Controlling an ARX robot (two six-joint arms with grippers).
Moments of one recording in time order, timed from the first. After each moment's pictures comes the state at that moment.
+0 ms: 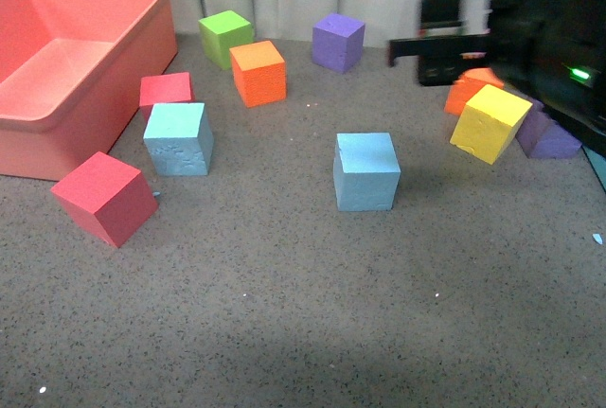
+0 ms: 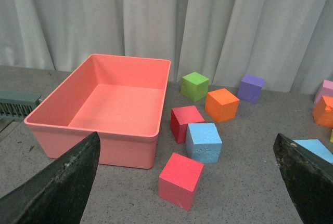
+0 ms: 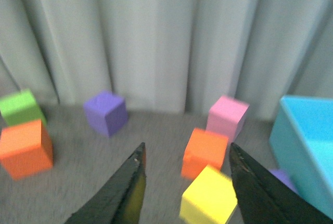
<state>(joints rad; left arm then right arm) 0.00 0.00 0.02 0.00 0.00 0.00 0.33 1.79 0.62 1.11 0.33 0.02</state>
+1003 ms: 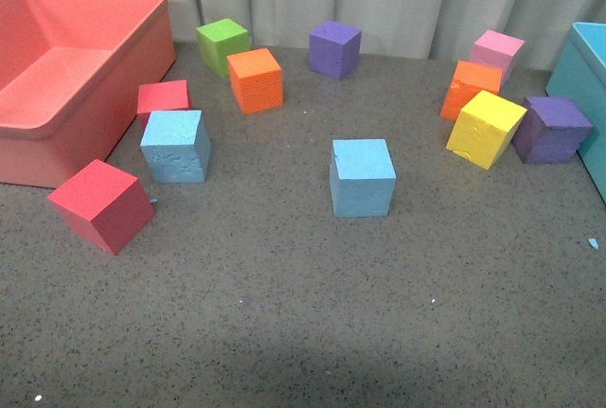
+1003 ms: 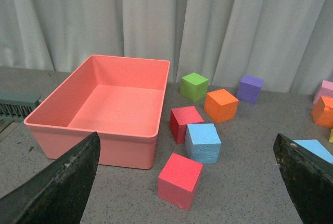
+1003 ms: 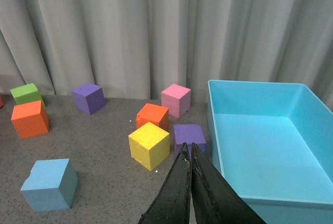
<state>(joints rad) 0.00 0.00 0.02 0.00 0.00 0.00 0.00 0.75 0.01 0.72 0.00 0.00</state>
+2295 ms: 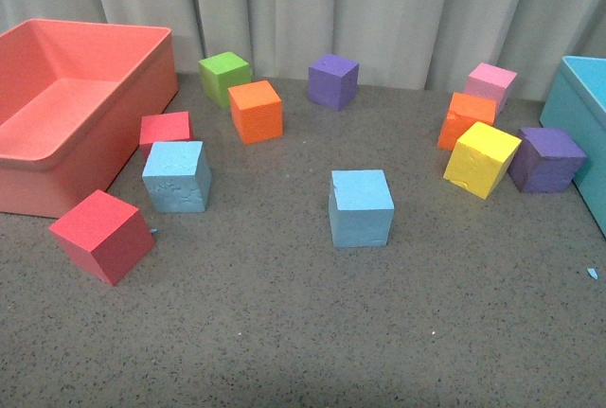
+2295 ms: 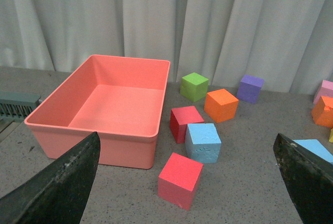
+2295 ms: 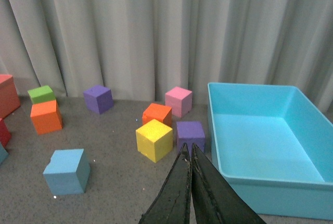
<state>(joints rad) 0.00 0.00 0.02 0.00 0.00 0.00 0.00 0.01 0.00 0.01 0.00 0.00</state>
